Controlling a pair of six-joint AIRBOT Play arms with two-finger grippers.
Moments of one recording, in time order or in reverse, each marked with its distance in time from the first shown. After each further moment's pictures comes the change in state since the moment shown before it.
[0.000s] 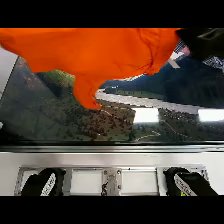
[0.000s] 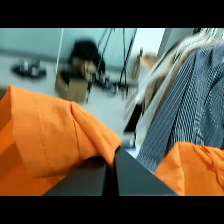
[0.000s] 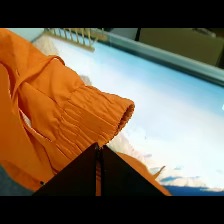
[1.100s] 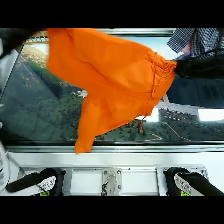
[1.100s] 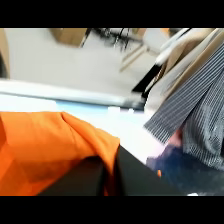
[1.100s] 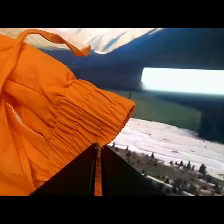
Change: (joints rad) left arm -0.211 -0.665 0.038 0.000 0.292 0.021; right arm -0.002 -0.208 -0.166 -0.459 0.074 0.482
